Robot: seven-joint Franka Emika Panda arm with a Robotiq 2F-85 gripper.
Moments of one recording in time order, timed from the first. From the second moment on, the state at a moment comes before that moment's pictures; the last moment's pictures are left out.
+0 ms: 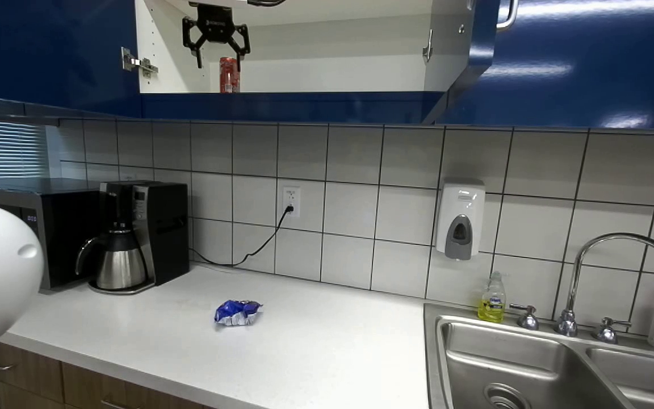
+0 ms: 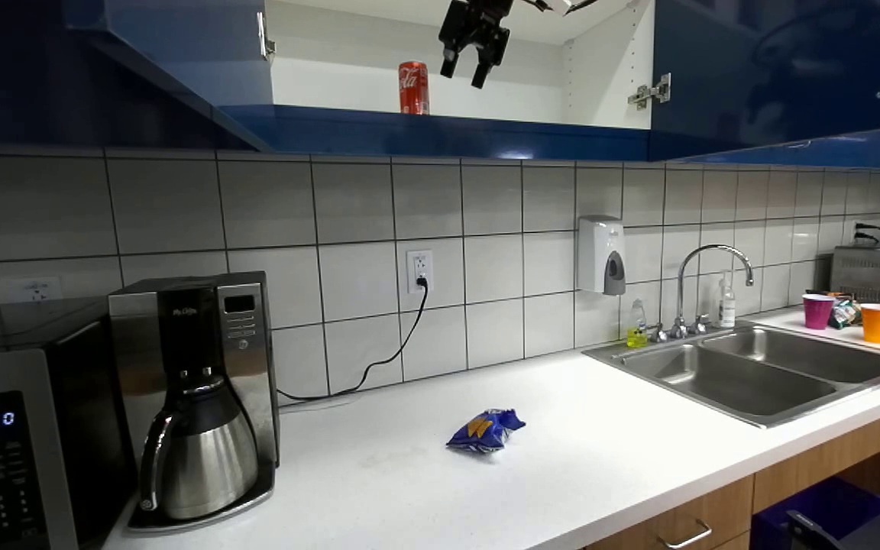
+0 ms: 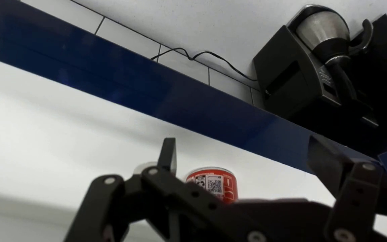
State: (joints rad) arm 0.13 -0.02 0.04 -1.34 0.12 1.82 -0.39
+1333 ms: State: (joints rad) arm 0.19 0.25 0.05 -1.02 0.06 1.83 -0.27
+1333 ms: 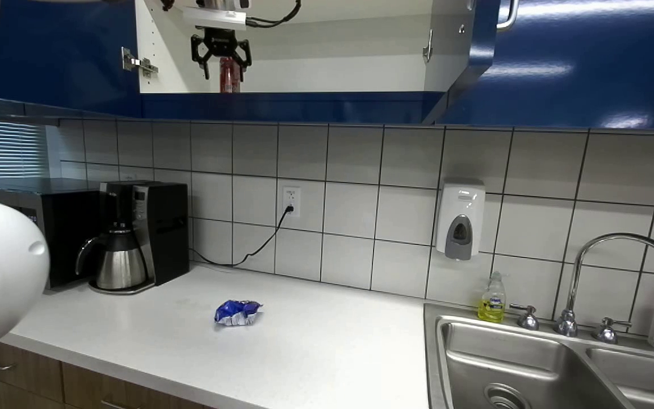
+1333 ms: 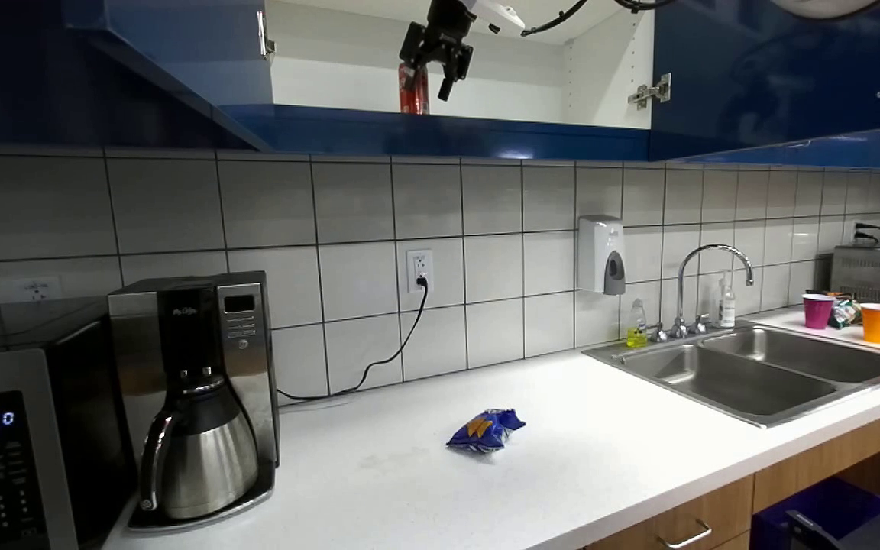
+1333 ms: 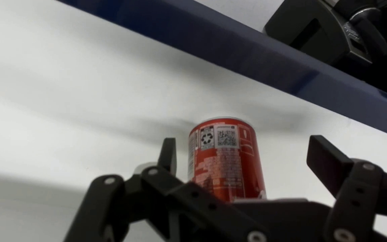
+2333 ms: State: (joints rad) arm 0.21 0.38 0.04 -0.85 0.04 1.82 -0.24
